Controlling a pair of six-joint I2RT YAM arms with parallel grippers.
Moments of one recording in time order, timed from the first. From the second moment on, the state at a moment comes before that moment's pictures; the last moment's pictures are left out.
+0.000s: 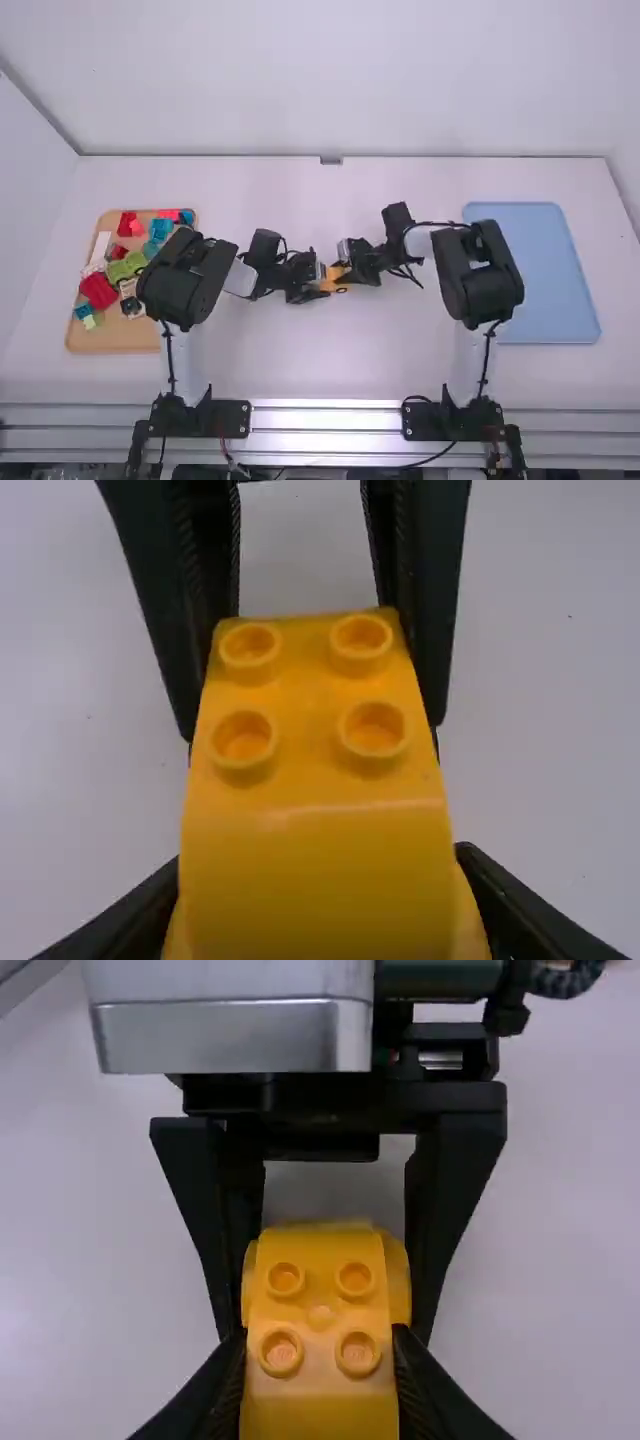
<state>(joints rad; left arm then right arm) -0.28 2.05 0.73 0.46 0.89 0.86 0.27 2.11 1.09 -0.38 -1.09 -1.41</state>
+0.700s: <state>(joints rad) -0.28 2.05 0.73 0.46 0.89 0.85 0.28 2.13 1.11 -0.40 -1.09 -1.41</state>
